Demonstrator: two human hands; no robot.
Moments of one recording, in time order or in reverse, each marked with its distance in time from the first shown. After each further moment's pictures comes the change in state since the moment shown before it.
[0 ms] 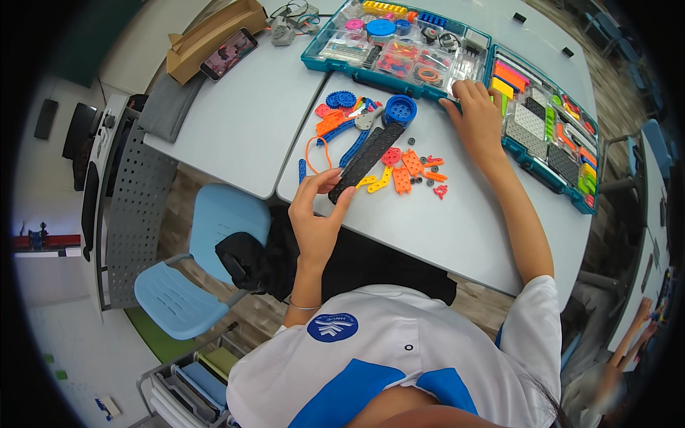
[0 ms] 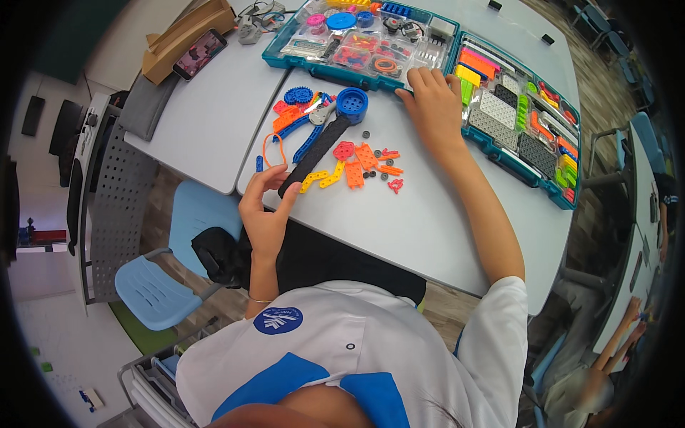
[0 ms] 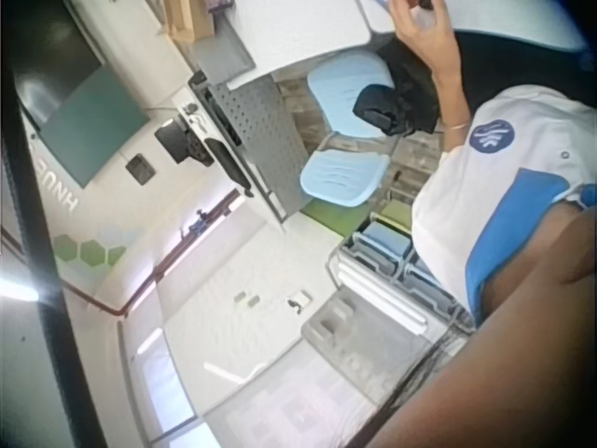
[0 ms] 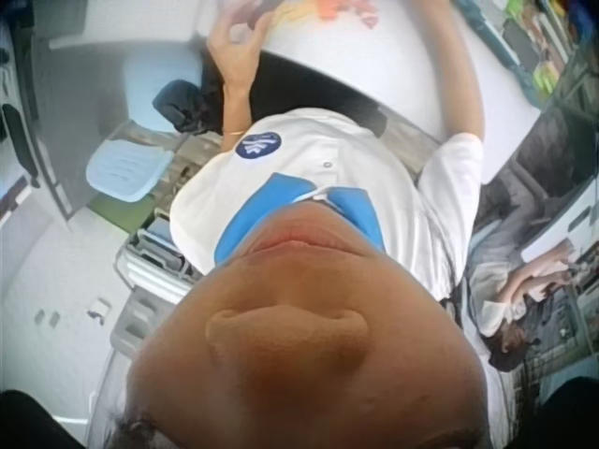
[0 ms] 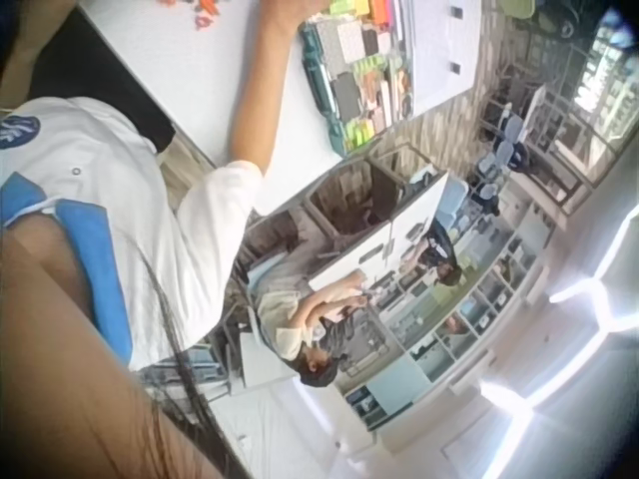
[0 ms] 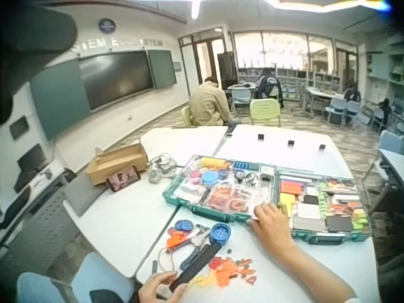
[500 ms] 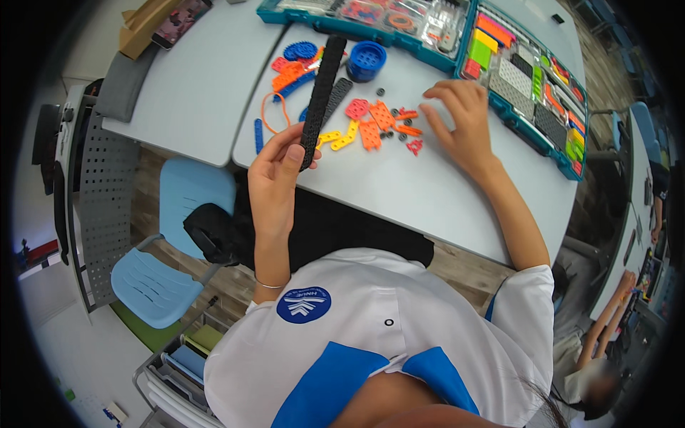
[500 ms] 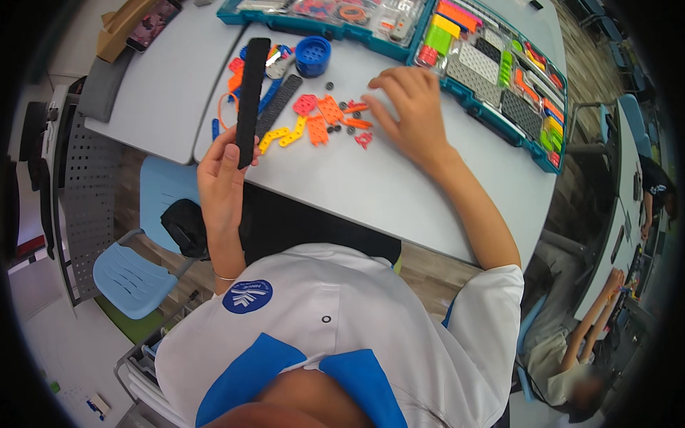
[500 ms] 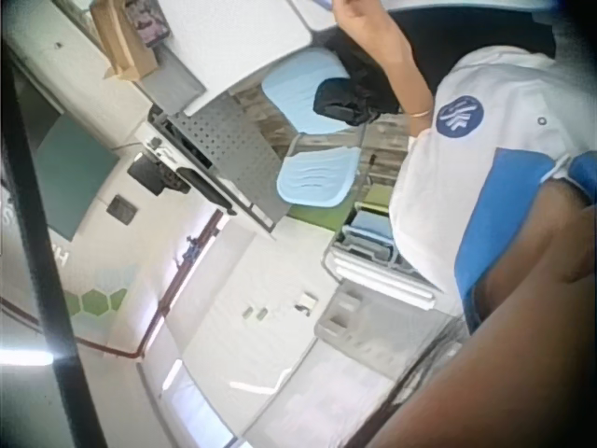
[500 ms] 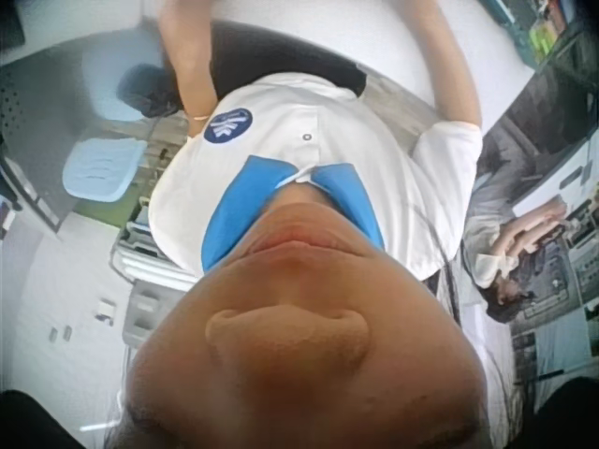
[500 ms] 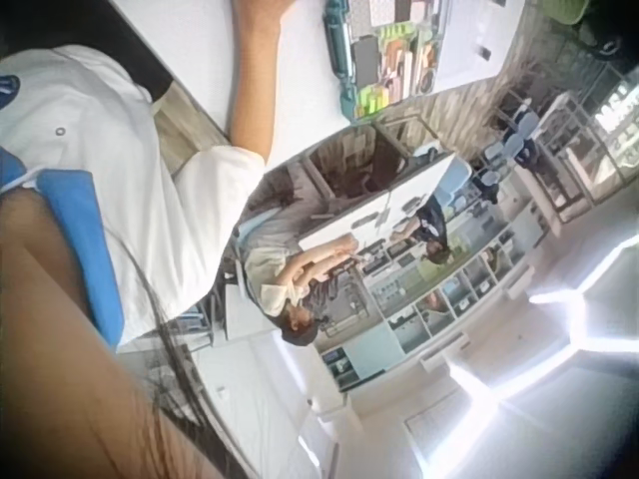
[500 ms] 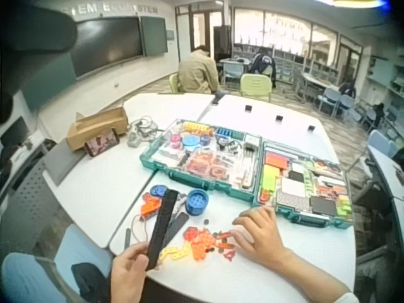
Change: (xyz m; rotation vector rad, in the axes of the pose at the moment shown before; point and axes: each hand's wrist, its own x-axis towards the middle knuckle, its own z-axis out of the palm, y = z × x) left_hand -0.003 -0.001 -0.001 -0.715 -0.194 -0.394; right_hand -0.063 -0.010 -0.043 0.364 -0.009 -0.193
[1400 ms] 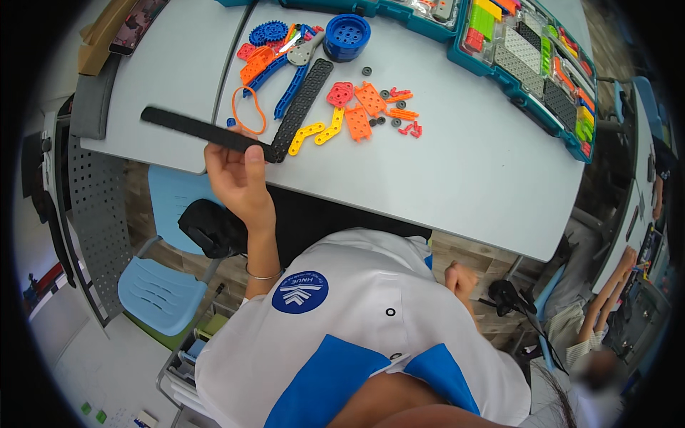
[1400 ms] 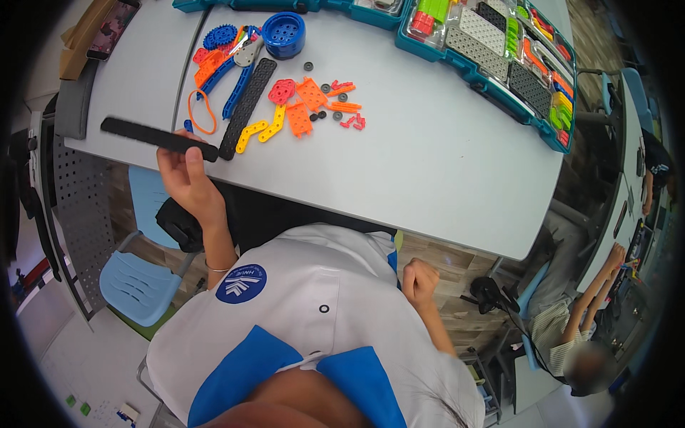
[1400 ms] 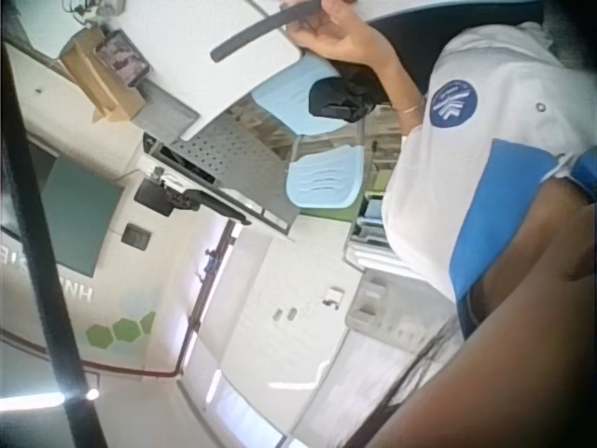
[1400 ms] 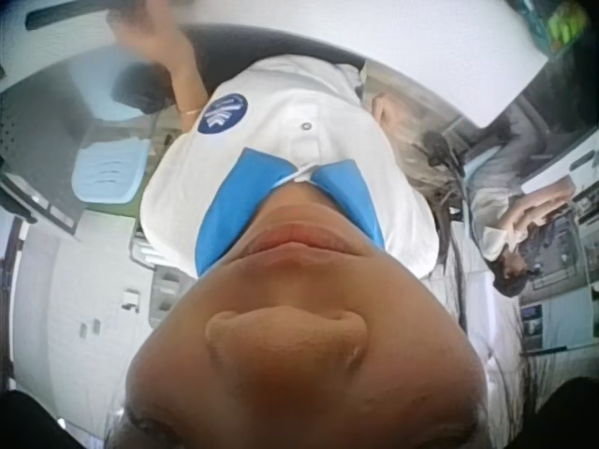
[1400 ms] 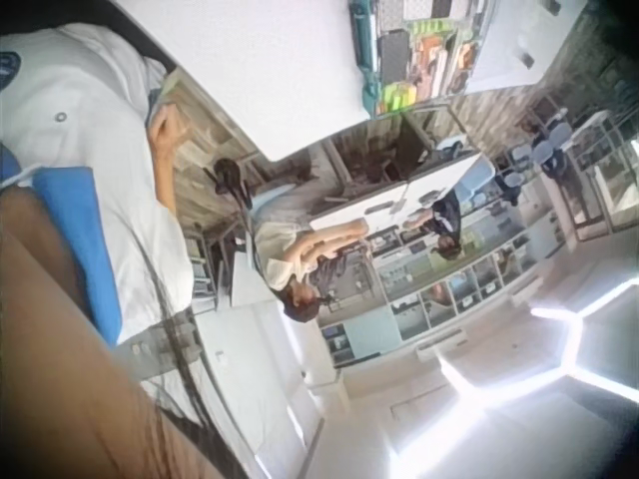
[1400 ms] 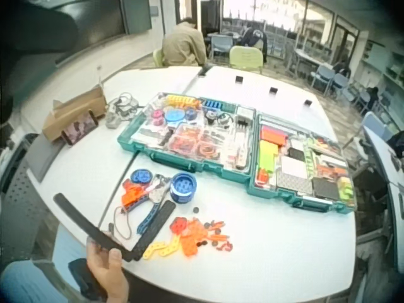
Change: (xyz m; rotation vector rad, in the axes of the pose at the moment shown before) left_hand 0.012 -0.025 -0.019 0.291 0.318 0.338; right_hand -0.274 -0.179 -0.080 0.350 -0.199 0.768
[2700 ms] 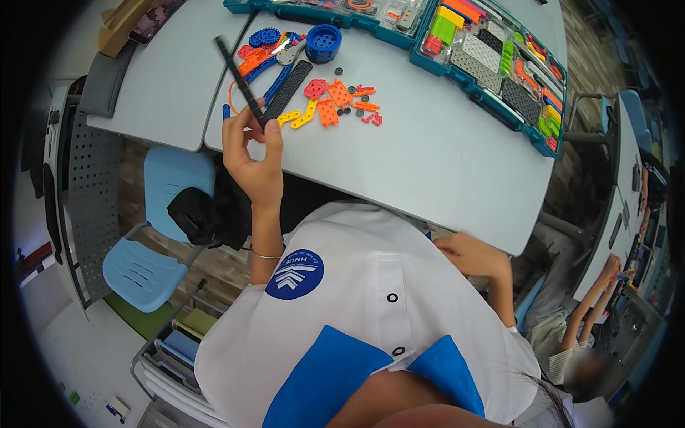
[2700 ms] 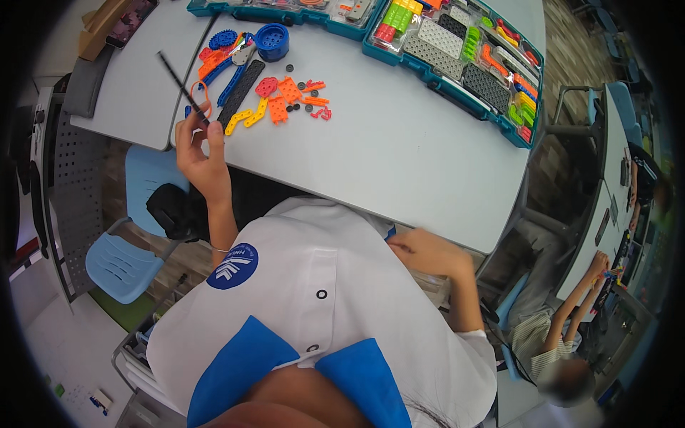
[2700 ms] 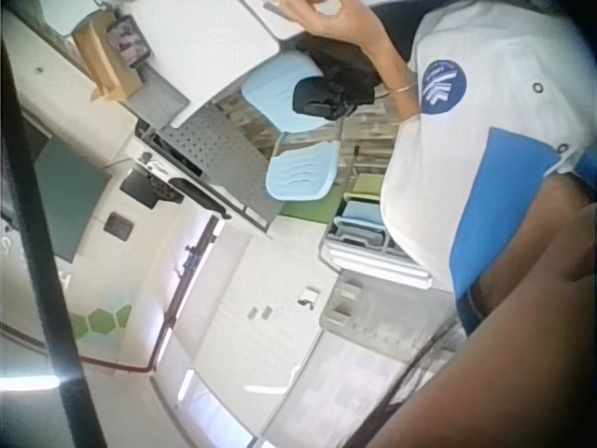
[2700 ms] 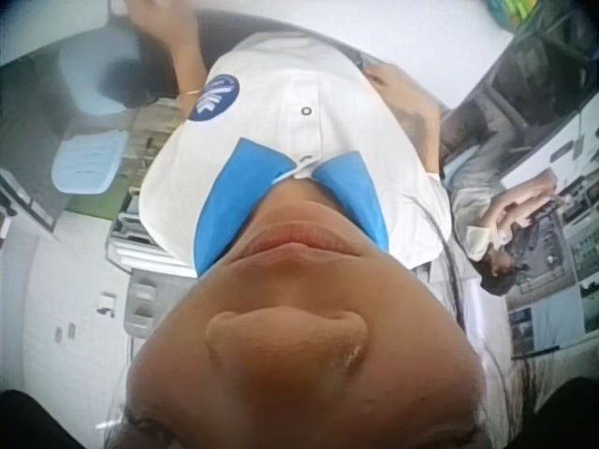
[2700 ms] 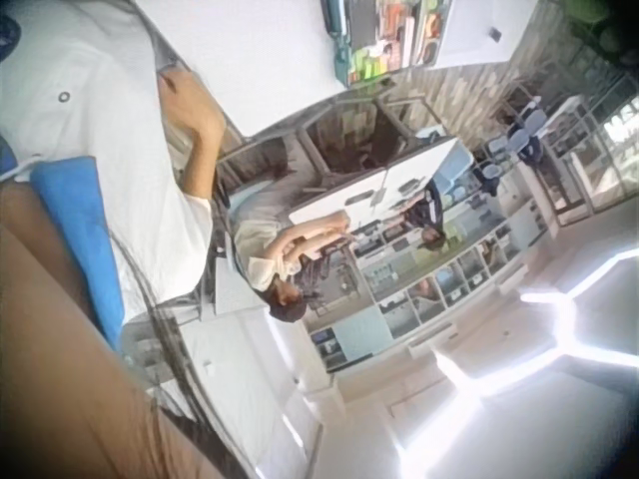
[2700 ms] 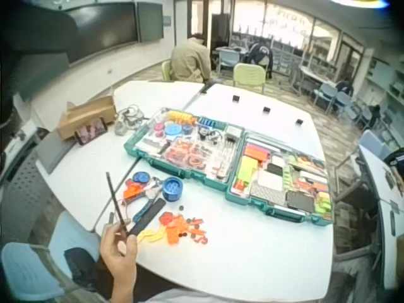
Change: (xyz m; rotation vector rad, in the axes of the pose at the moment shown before) left_hand -0.018 0.034 0.043 0.288 0.008 0.208; right_hand 0.143 -0.047 -0.110 -0.041 -1.115 0.372
